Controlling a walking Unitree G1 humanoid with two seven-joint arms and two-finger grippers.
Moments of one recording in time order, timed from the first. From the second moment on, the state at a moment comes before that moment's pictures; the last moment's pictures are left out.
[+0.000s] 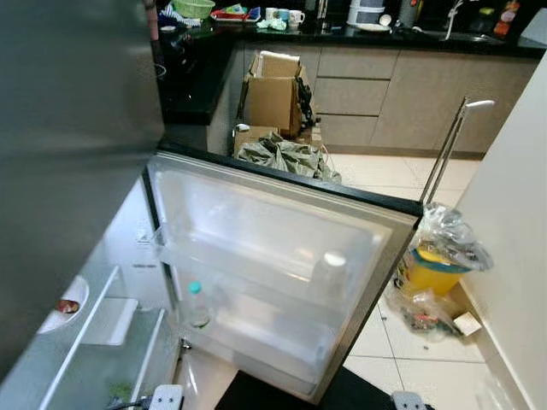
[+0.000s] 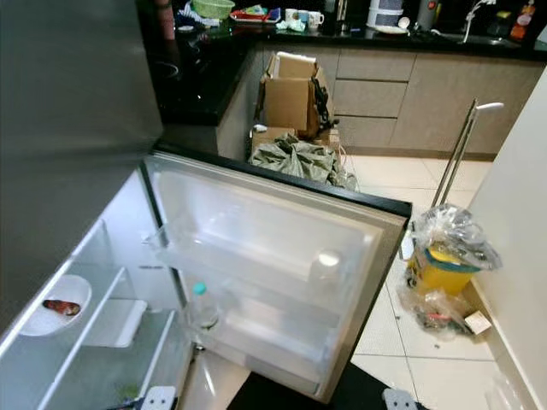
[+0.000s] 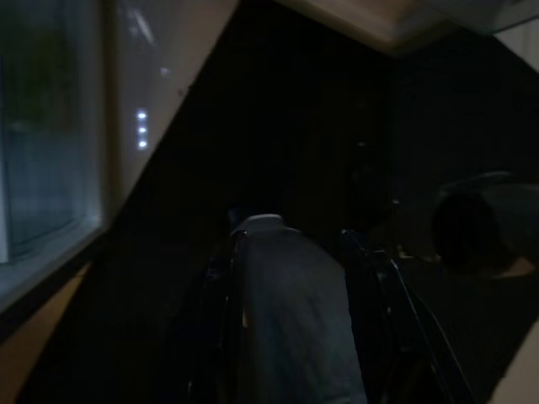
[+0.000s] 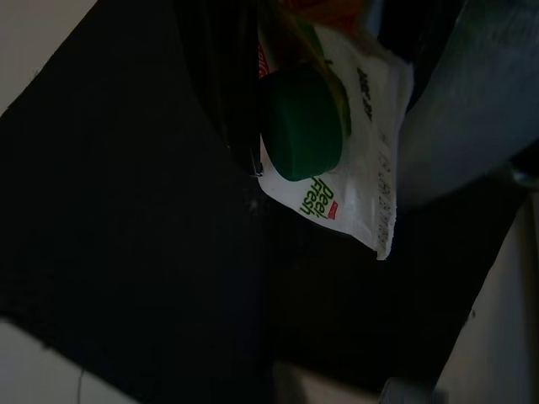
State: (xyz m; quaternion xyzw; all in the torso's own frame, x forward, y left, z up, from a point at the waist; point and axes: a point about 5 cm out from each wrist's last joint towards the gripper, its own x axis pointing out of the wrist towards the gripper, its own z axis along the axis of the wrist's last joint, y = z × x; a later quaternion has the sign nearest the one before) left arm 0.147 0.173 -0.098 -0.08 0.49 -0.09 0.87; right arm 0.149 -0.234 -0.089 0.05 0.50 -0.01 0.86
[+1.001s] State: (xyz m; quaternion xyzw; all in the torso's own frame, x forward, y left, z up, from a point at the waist) left arm 0.146 0.173 -0.098 -0.08 0.49 -0.09 0.87; right arm 0.241 -0.174 -0.020 -0.09 0.33 0.49 0.80
